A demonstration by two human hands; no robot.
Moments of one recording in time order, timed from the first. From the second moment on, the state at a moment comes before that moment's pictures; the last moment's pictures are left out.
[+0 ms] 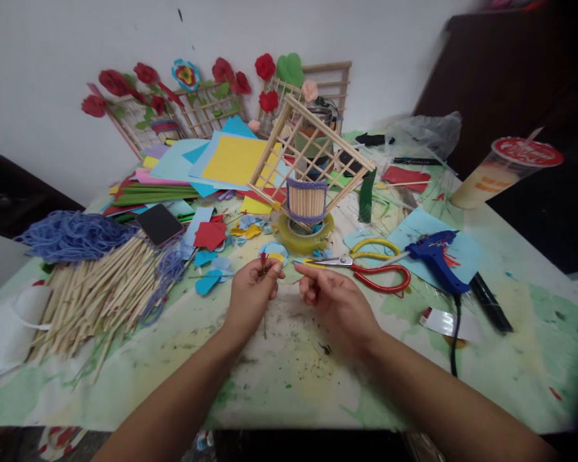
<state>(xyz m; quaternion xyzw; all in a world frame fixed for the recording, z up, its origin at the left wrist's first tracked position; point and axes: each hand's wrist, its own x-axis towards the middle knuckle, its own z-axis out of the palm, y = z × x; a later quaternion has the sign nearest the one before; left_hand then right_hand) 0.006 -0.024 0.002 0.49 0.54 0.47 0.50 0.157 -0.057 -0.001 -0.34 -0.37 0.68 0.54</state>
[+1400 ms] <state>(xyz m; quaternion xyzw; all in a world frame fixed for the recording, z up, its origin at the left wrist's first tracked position) 0.006 -0.031 0.012 0.44 0.45 0.47 0.62 0.160 -0.057 0.003 -0.38 -0.56 0.51 0.52</state>
